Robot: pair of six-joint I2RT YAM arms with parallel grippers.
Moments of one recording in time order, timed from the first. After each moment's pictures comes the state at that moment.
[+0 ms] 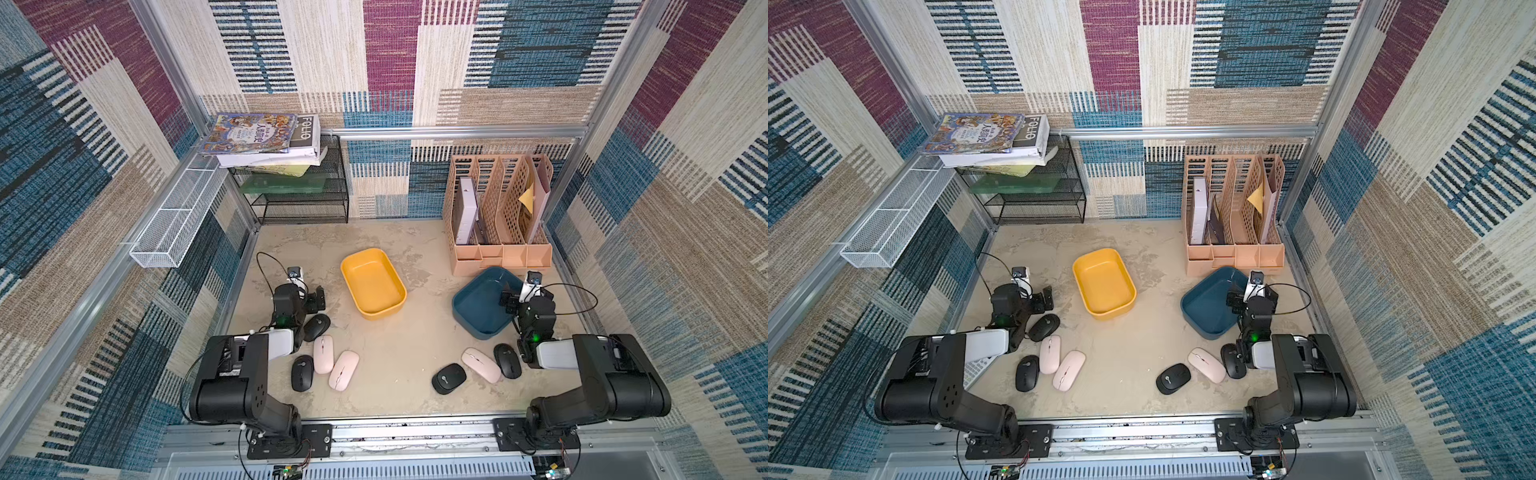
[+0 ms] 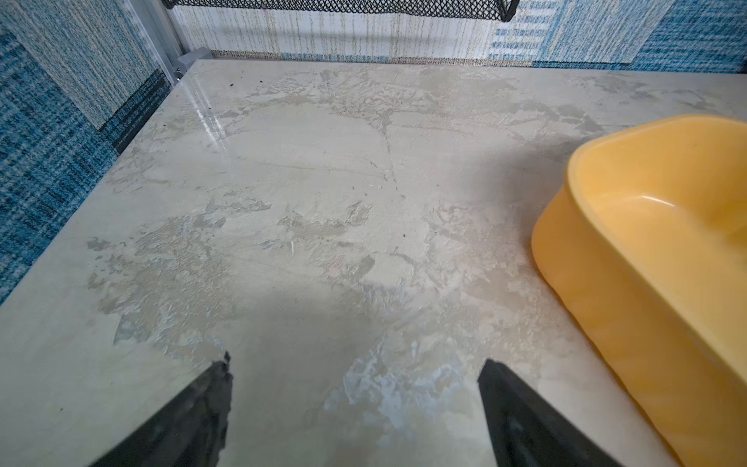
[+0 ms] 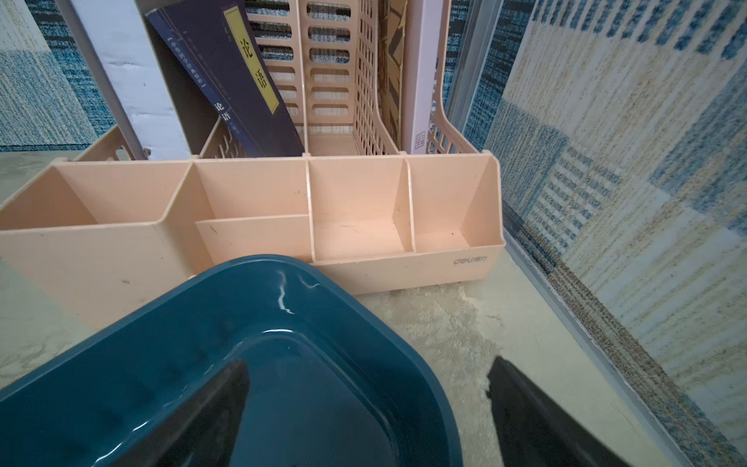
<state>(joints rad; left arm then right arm) 0.03 1.52 0.47 0.57 -0.03 -0.02 0.01 1.47 0.26 1.00 0.26 -0.04</state>
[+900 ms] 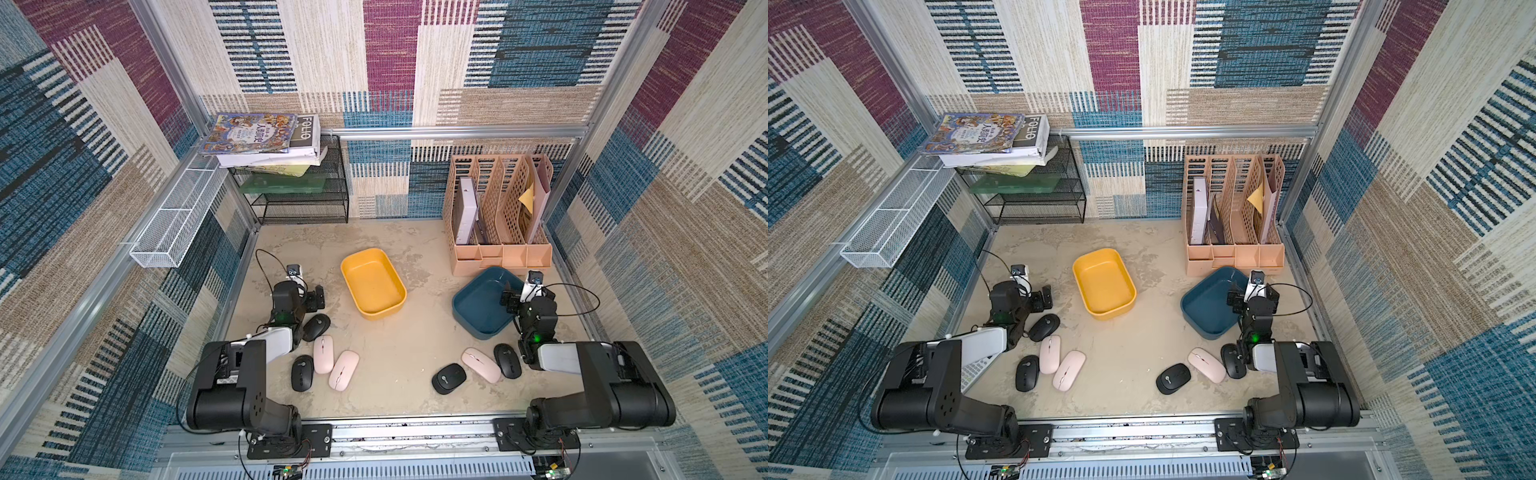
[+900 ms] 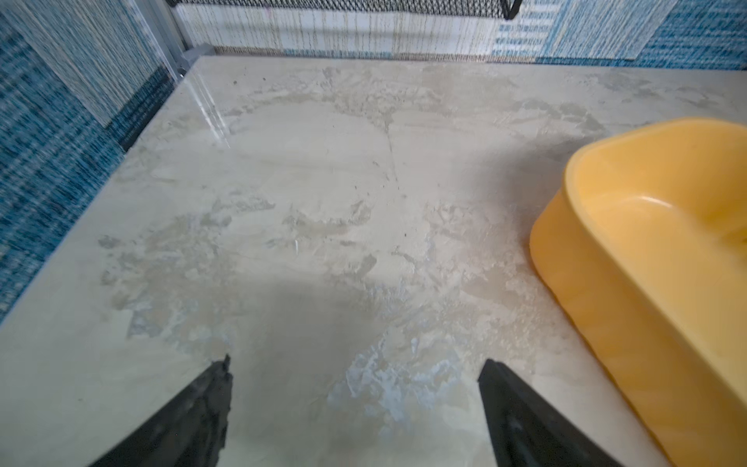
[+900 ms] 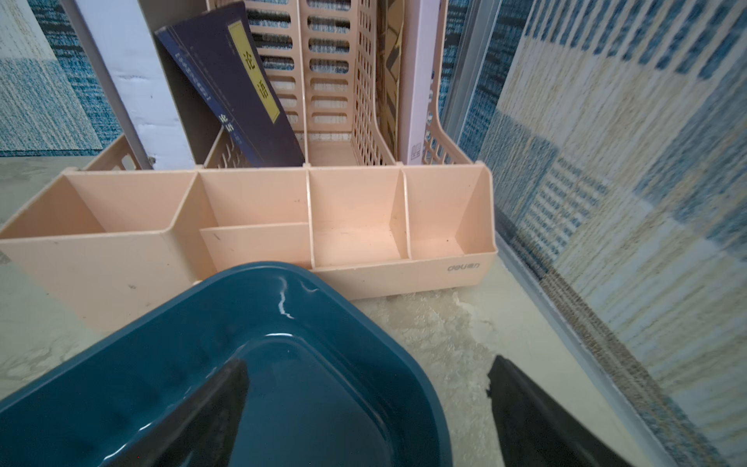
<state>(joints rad) 0.03 1.40 0.59 0.34 -0.07 -0.03 0.04 1.32 0.30 0.86 0.28 -0.06</state>
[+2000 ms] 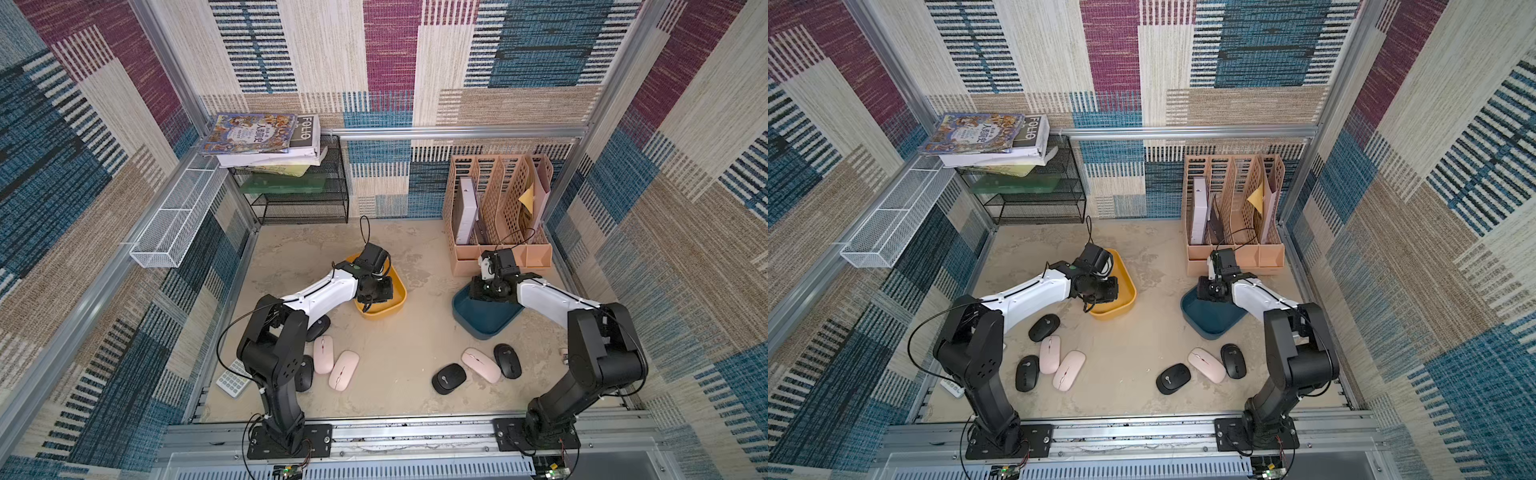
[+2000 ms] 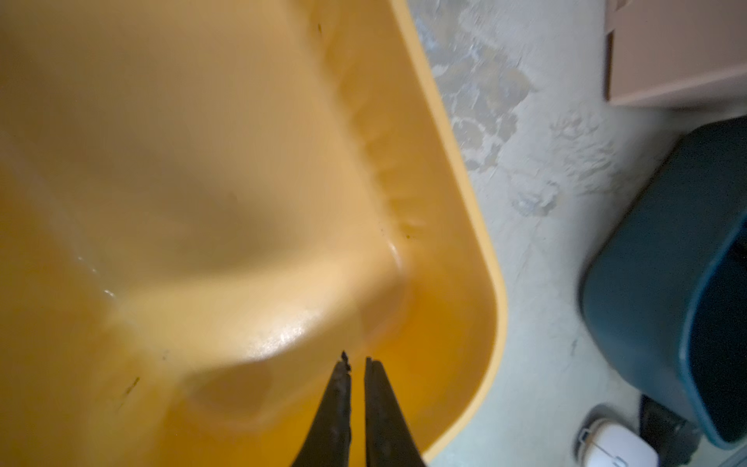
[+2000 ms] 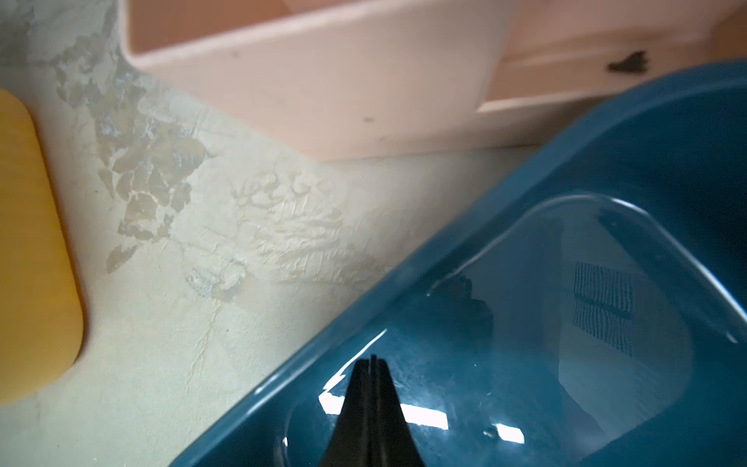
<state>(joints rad) -0.51 1.82 1.29 -0.58 0.14 -0.51 0.24 1.66 0.99 -0.33 -0.10 0.27</state>
